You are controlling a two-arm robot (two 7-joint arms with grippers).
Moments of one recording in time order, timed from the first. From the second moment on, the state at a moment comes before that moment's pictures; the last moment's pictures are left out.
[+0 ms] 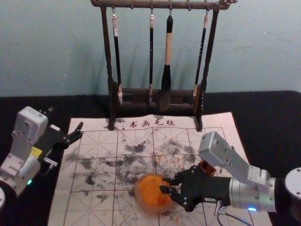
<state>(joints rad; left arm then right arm) -0.20 0.60 0.45 -1.41 -0.25 -0.12 0.03 0.29 0.61 -0.63 -1.60 0.29 0.18 0.66</state>
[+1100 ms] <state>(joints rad) -0.20 0.60 0.45 -1.41 -0.25 -0.12 0.03 0.35 0.56 -0.67 -1.54 0.27 0.20 0.65</state>
